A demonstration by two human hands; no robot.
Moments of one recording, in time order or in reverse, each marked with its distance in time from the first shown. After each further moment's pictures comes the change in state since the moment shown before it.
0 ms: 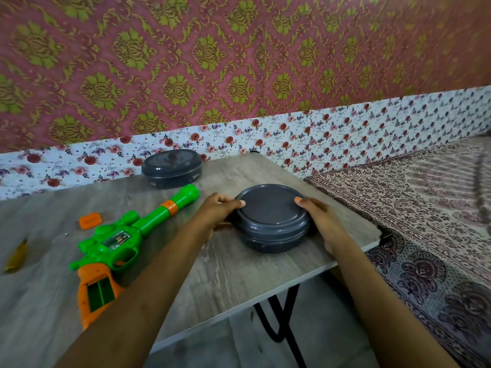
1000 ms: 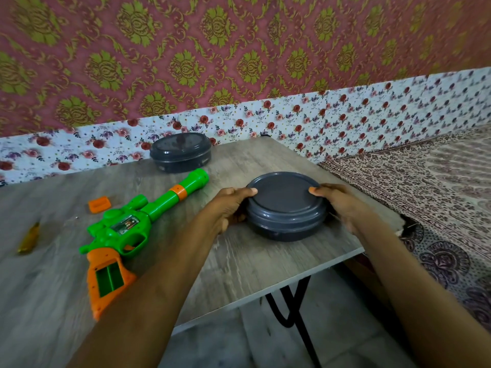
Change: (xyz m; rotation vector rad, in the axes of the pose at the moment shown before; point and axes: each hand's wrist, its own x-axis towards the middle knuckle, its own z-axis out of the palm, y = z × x) left_hand 0.016 -0.018 0.007 -0.179 -0.056 -0.107; right_hand 0.026 0.001 -0.006 -0.075 -0.031 0.155
